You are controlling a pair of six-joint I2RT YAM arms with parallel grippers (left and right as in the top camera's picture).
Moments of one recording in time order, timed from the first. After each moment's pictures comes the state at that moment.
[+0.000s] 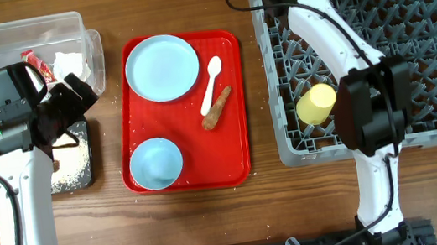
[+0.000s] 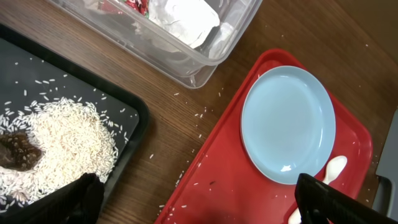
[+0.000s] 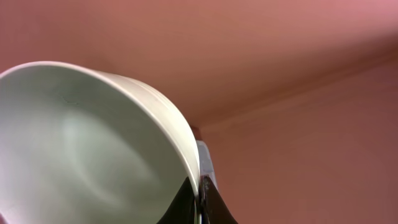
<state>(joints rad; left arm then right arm) 0.23 1.36 1.15 -0.76 0.12 -0.43 0.27 2.26 1.94 -0.08 1.07 -0.75</state>
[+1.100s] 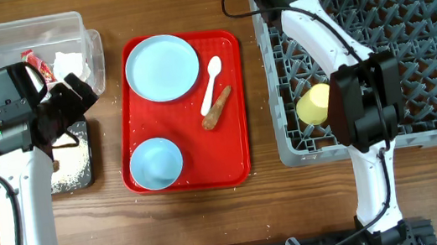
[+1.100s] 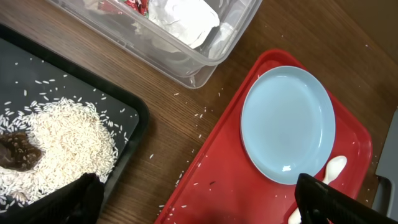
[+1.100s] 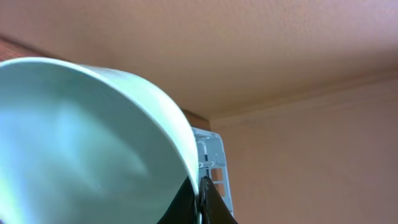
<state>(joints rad) 0.23 1.36 1.15 -0.76 0.12 -0.43 0.28 2.30 1.94 -0.16 1.06 -0.71</state>
